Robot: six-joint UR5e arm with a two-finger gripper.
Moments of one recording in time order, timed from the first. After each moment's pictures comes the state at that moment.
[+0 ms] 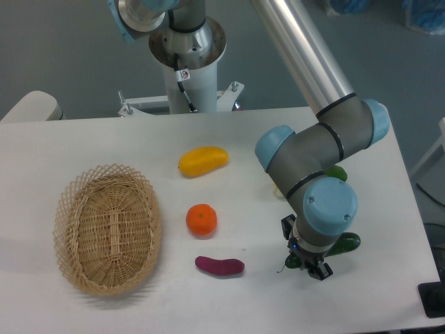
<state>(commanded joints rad) 2.51 -2.28 -1.16 -1.27 1.59 1.58</state>
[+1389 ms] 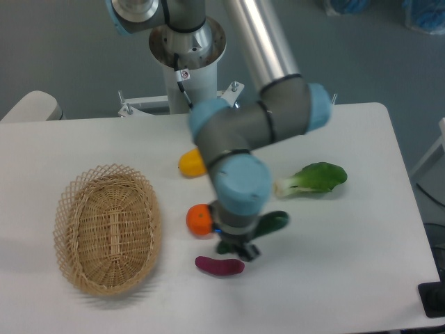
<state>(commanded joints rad) 2.23 -2.07 -1.36 -1.35 1.51 1.08</state>
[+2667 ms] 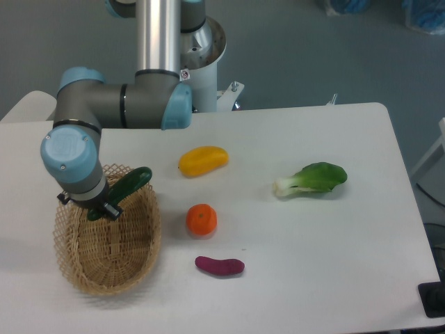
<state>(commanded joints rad) 1.95 -2.06 -1.55 -1.14 1.47 0.54</state>
